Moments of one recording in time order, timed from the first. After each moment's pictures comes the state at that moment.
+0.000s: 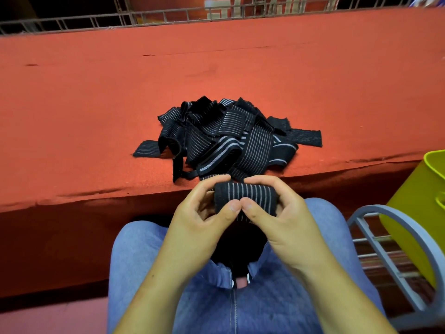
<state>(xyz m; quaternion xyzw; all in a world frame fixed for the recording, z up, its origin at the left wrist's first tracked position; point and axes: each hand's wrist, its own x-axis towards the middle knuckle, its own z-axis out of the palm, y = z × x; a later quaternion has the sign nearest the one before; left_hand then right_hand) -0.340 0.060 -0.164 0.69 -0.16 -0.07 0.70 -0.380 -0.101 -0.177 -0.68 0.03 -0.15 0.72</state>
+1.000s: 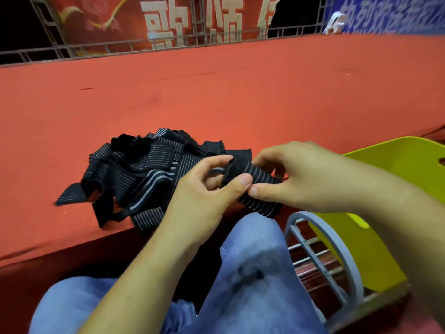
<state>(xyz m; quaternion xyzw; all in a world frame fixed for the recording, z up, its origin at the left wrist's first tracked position) -0.333 -0.081 -0.106 0.67 -0.24 -0.14 0.68 -0.408 -0.266 -0.051 -0.98 -0.01 -0.07 0.20</state>
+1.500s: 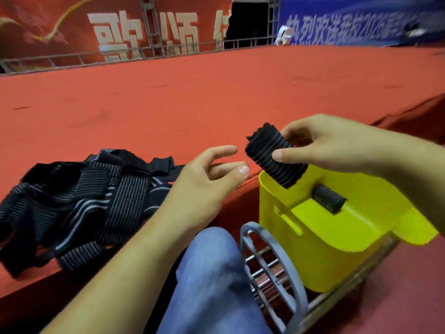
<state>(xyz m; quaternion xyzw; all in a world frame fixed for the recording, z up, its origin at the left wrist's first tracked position) -0.342 -0.189 -0.084 0.66 -0.34 -0.21 0.63 -0.456 -0.398 -0.021 -0.95 0.13 -0.09 0.26</state>
